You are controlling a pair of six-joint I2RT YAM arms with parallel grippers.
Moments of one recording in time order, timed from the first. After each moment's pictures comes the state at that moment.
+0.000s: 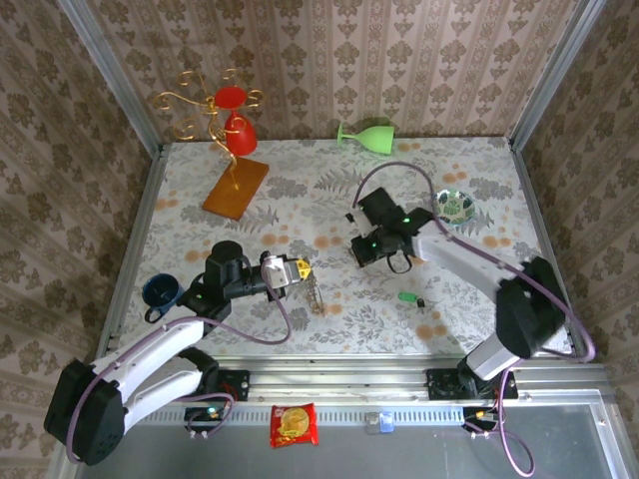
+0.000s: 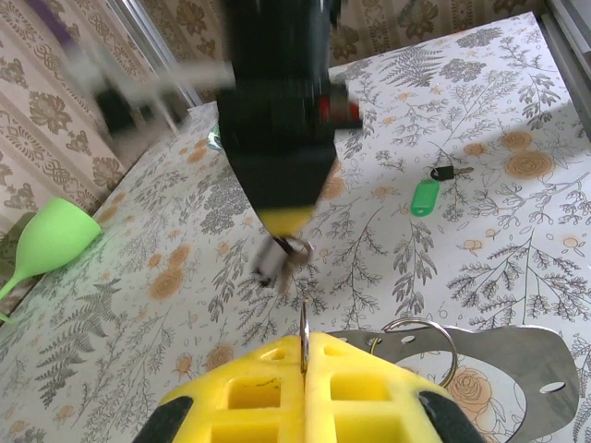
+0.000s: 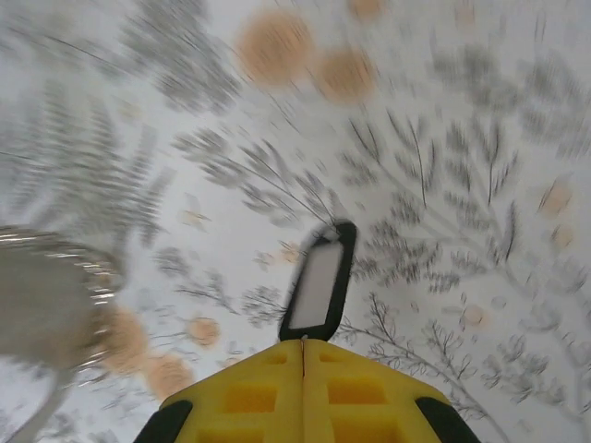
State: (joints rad) left arm -0.60 0.92 0.42 0.18 0.65 0.59; right arm 0.59 1.53 1.17 -0.66 -0.12 0.14
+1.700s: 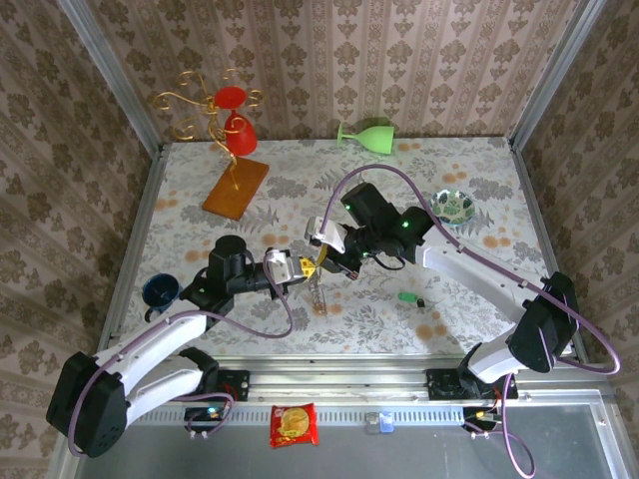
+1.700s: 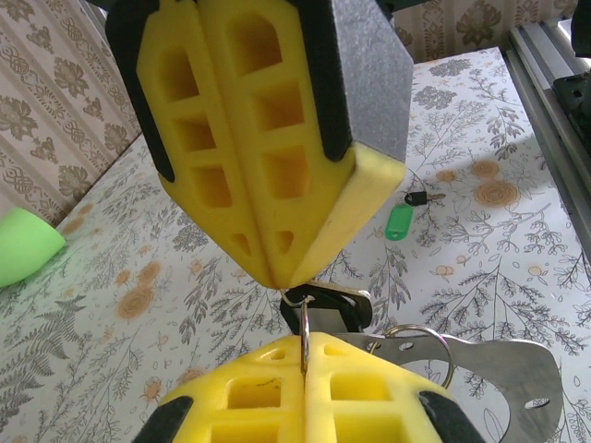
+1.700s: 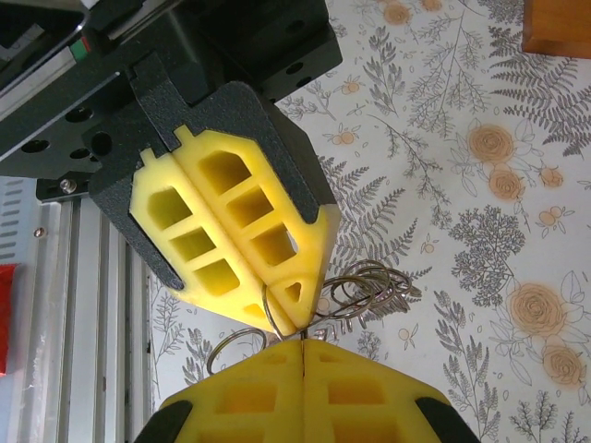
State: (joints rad) left arm -0.61 0.97 0.47 0.18 0.71 0.54; right arm 0.75 1.49 1.32 -0.72 -0.45 -0.44
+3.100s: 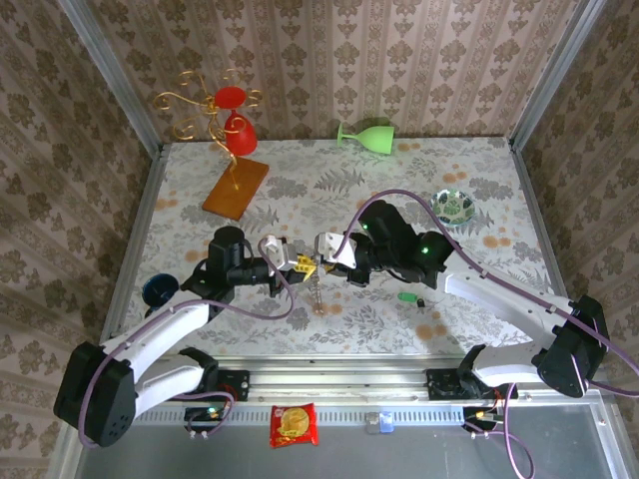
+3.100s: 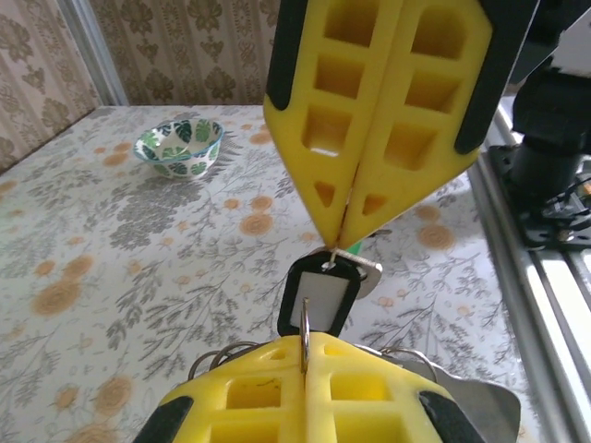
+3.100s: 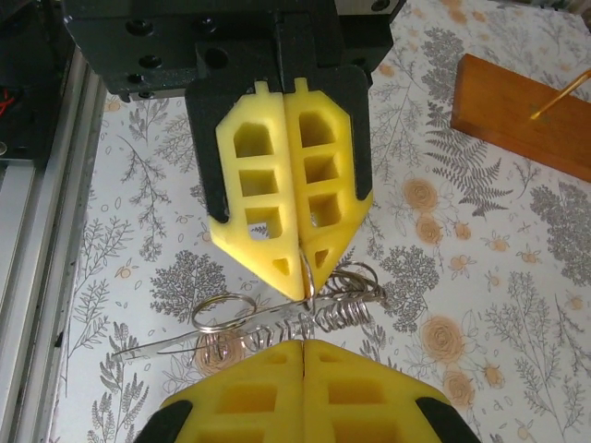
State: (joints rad) left arm -0.54 1.05 0.51 0.19 0.91 0.35; right arm 0.79 1.30 1.10 -0.51 -0.34 -0.60
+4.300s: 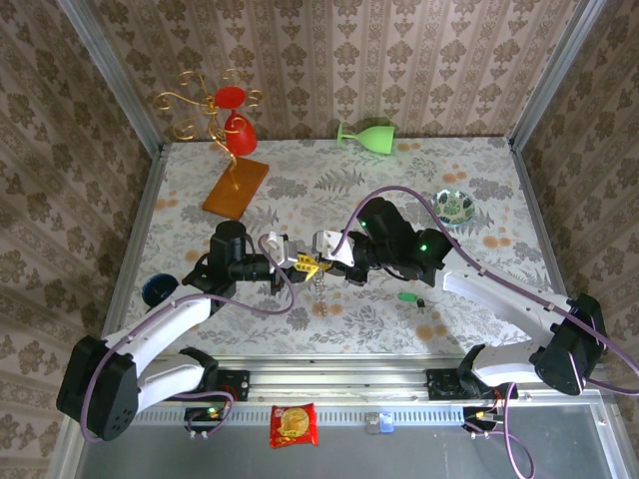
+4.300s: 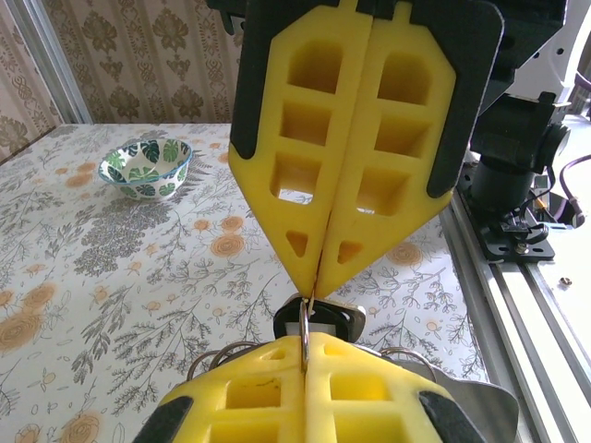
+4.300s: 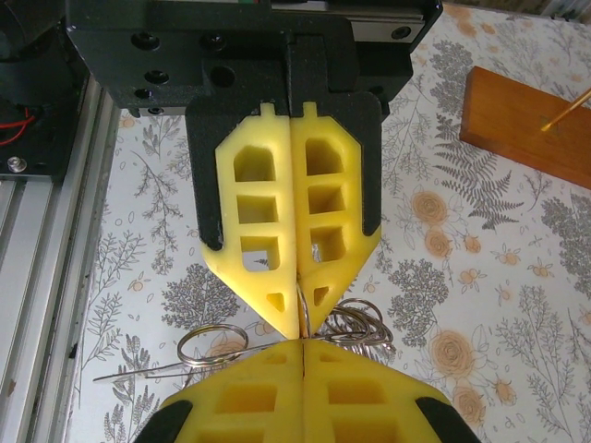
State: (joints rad) left arm -0.54 1.08 0.55 0.18 0.98 0.35; right arm 0.78 1.32 1.13 -0.51 -0.37 -0.59
